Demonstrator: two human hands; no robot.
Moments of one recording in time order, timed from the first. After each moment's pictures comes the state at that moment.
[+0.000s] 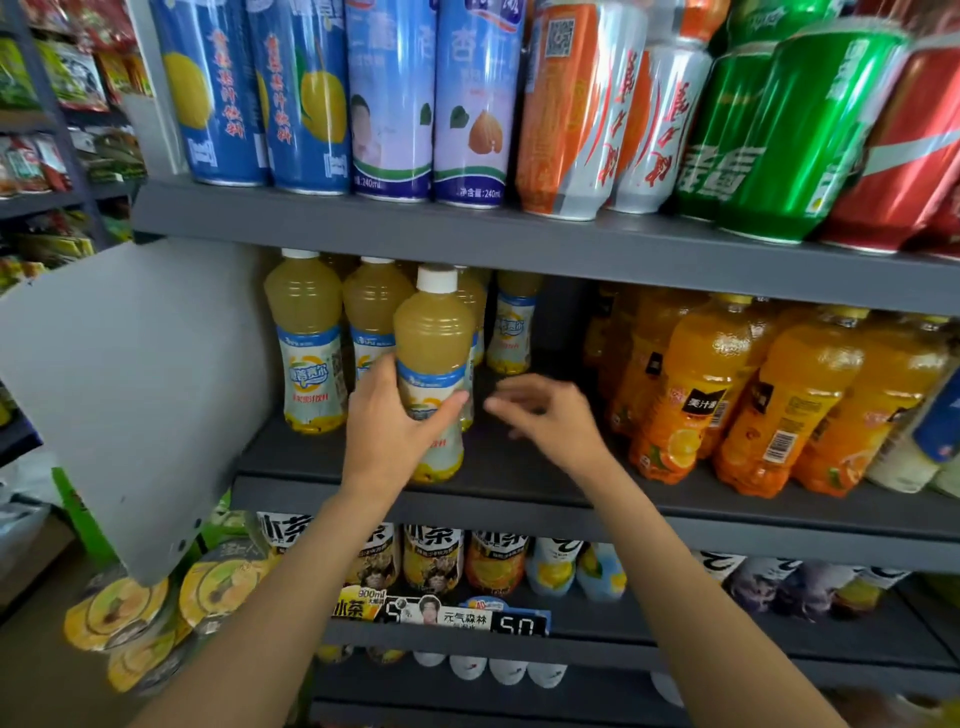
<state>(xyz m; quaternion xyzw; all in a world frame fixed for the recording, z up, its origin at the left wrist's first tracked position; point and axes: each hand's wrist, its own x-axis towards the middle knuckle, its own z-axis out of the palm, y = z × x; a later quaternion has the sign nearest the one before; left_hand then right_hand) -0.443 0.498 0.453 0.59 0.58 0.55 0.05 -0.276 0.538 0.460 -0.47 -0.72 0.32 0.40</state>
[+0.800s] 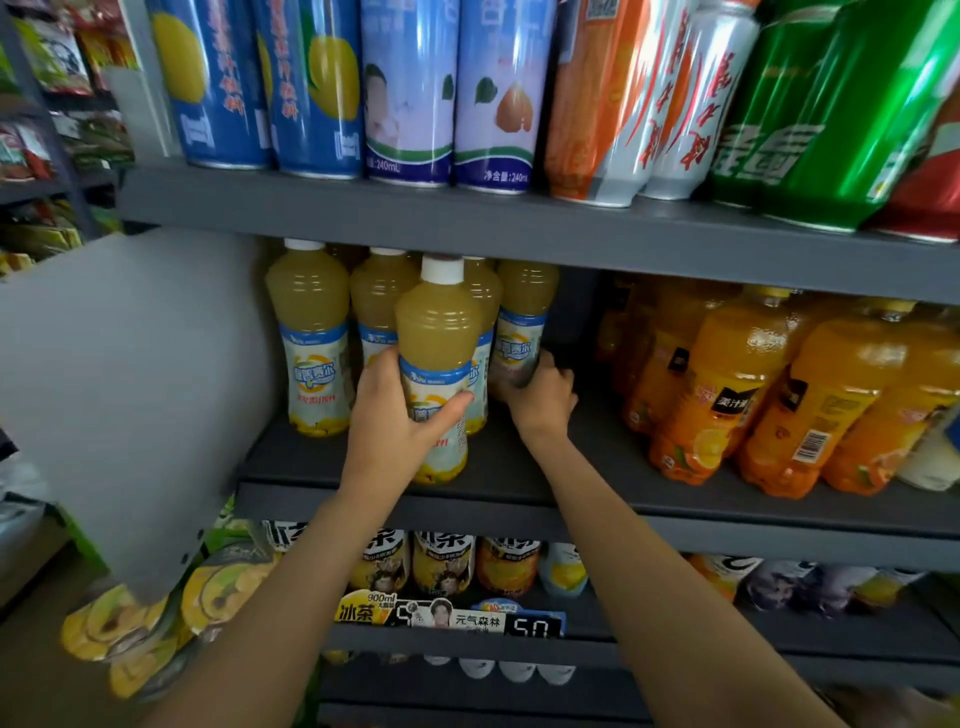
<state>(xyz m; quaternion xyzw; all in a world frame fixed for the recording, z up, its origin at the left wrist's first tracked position) -0.457 0.507 0.447 0.60 0.58 0.54 0.08 -0.316 0.605 0.432 -0.67 -0.60 0.18 0.40</state>
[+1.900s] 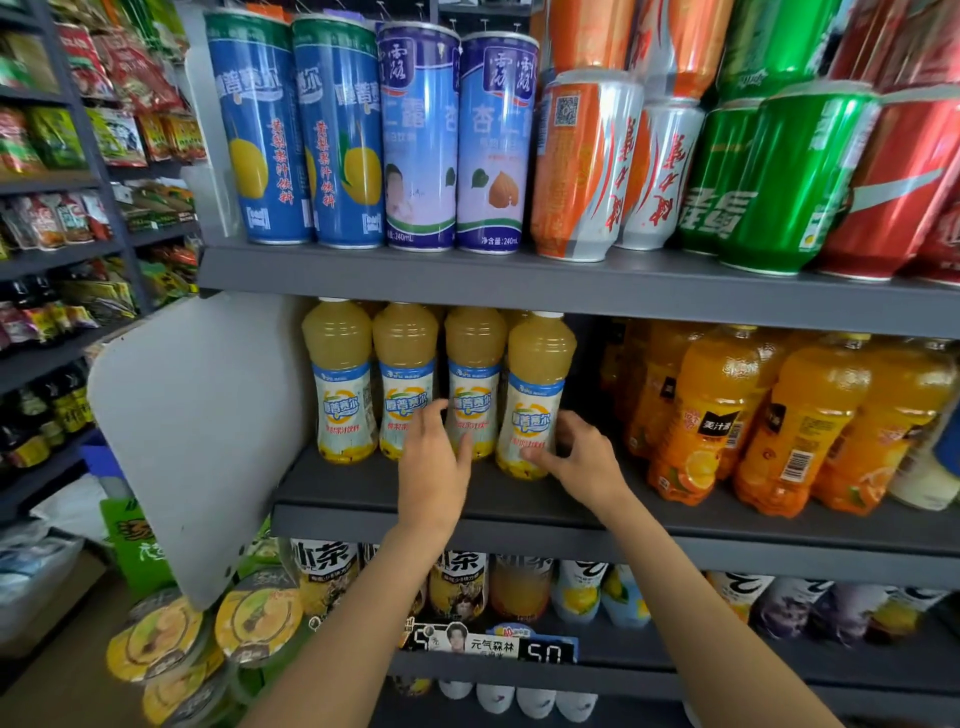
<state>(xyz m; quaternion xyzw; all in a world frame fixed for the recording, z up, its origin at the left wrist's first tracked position) -0.429 0.504 0.439 0.60 0.65 0.47 0.05 -0.267 0.539 0.445 -0.54 -0.70 0.25 0.39</state>
